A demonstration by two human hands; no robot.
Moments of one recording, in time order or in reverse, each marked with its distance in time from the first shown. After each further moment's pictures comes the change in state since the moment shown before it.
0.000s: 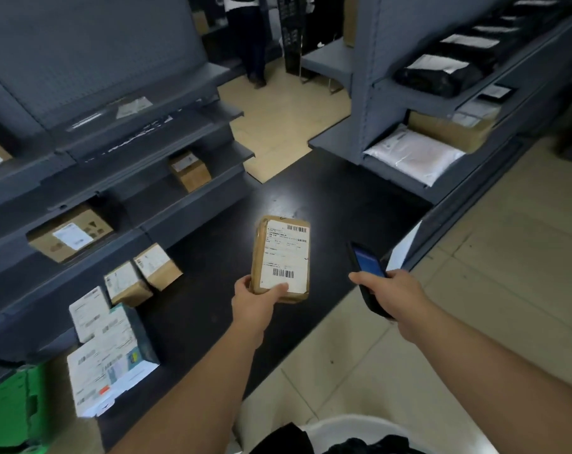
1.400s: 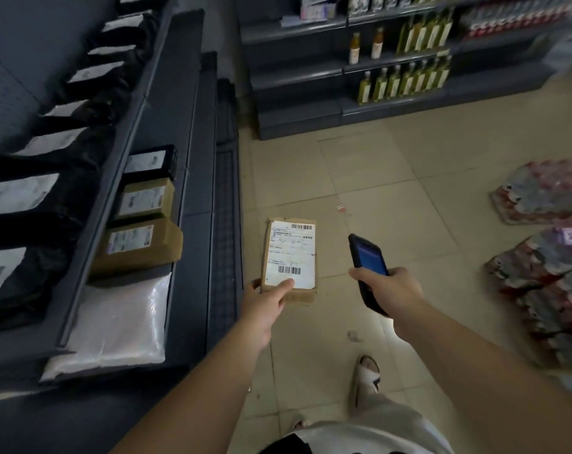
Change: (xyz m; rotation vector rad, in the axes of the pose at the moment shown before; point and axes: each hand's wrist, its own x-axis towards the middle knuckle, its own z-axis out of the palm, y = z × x) left_hand 0.027 0.186 0.779 0.374 -0.922 -0.078; right_hand 0.259 -0.001 -0.548 0.625 0.770 0.314
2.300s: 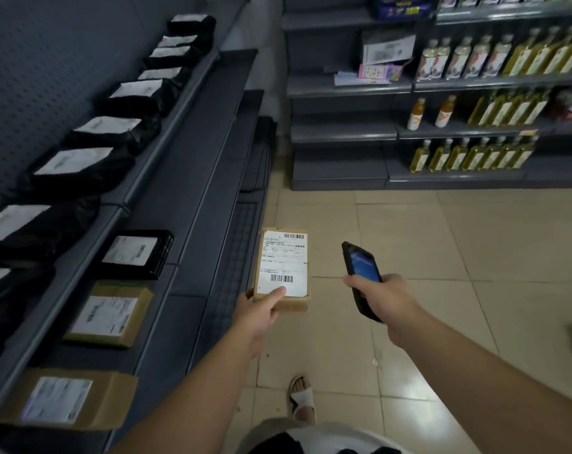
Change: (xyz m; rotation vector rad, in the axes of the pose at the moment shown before) left_hand 0.307 0.297 0.138 -0.191 0.170 0.031; right_hand 0.354 -0.351 0.072 -0.101 -0.182 -0.095
